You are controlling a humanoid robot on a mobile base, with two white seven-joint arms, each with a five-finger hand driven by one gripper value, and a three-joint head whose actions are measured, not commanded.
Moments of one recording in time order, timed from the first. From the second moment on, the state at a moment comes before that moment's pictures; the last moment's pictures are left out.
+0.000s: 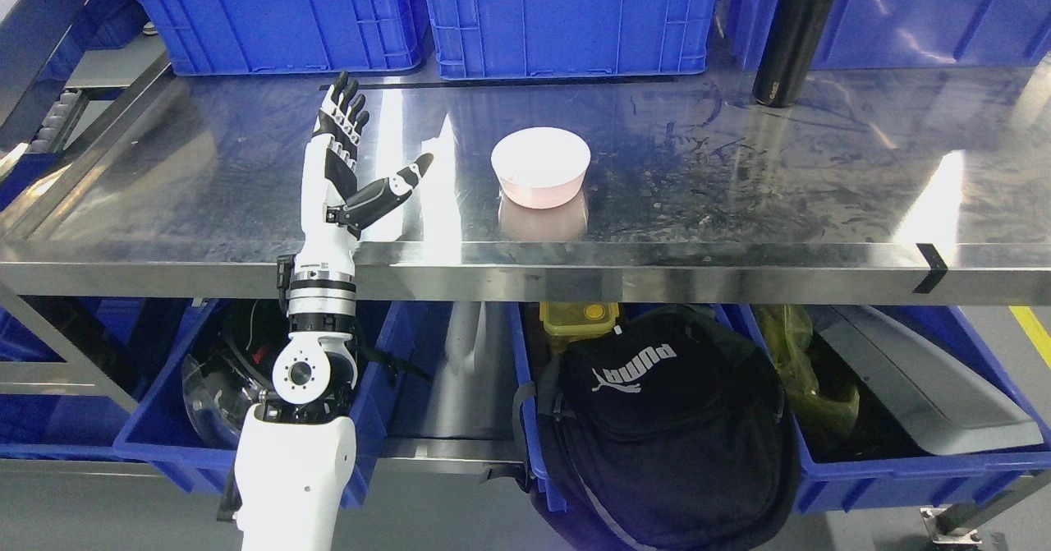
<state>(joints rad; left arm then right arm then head) -0.14 0.00 0.00 -1.61 0.09 -0.21 0.03 0.00 0.00 0.05 0.00 0.05 -0.08 -0.03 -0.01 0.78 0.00</state>
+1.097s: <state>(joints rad) -0.43 0.34 -0.03 -1.61 -0.42 -0.24 -0.61 0.00 0.00 0.05 0.00 0.05 -0.08 -0.03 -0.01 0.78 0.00</state>
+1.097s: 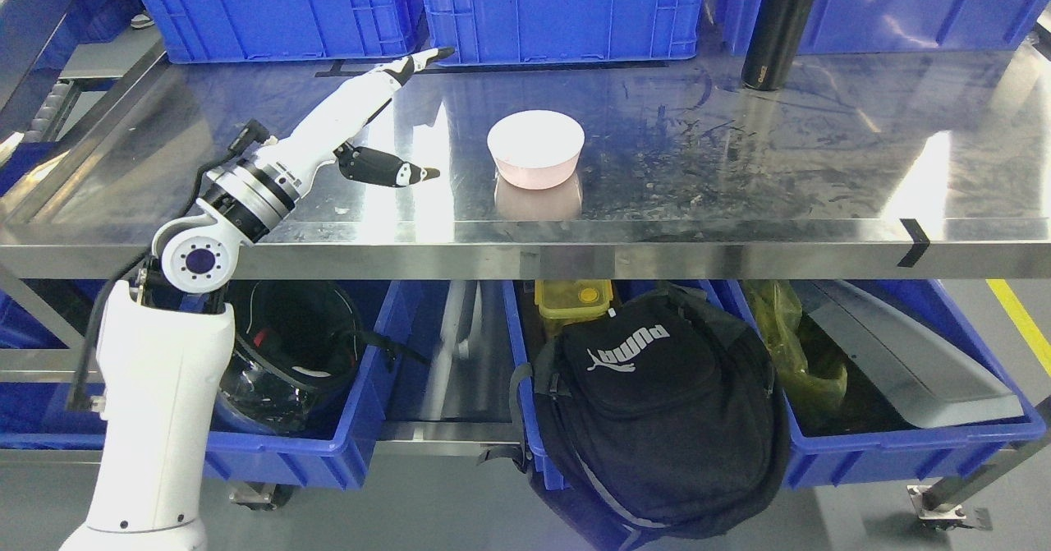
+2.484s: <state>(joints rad) -0.68 0.15 -0.29 -1.43 -0.91 -0.22 -0.84 0.00 0.00 0.05 0.00 0.05 -0.08 -0.03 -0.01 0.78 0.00</state>
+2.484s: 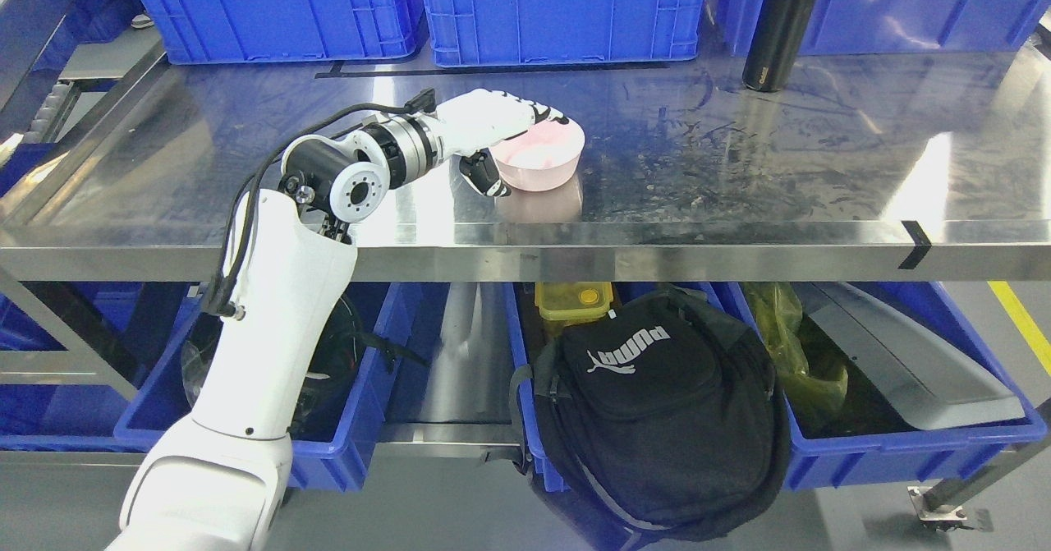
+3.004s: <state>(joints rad) -0.71 0.09 -0.31 -1.33 -0.99 -0.22 -0.89 0.00 0.00 0.05 0.00 0.05 -0.08 -0.03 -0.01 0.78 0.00</state>
